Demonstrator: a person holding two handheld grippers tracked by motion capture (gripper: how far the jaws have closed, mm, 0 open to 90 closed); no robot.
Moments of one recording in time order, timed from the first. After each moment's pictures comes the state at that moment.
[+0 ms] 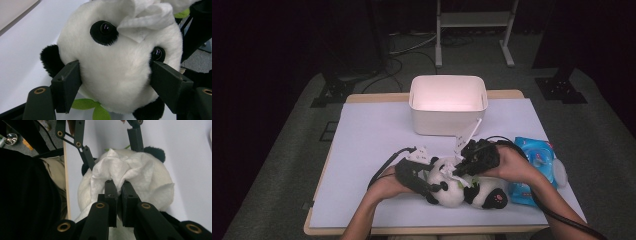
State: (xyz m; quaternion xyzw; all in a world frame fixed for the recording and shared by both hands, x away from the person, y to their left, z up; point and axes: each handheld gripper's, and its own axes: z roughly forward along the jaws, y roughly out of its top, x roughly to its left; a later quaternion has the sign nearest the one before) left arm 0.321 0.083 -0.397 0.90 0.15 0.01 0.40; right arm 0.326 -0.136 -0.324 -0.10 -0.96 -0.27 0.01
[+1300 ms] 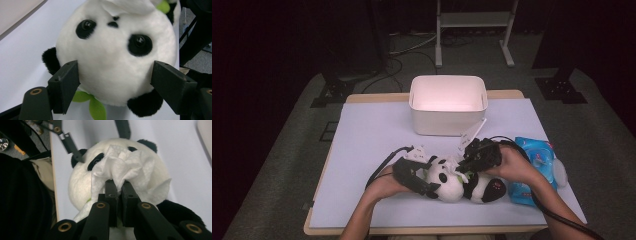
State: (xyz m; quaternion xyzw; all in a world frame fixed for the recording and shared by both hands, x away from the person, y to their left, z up) left arm 0.323 0.088 -0.396 0.90 0.16 0.02 0.40; right arm 0.340 -0.148 -0.338 -0.13 -0.95 -0.28 0.00
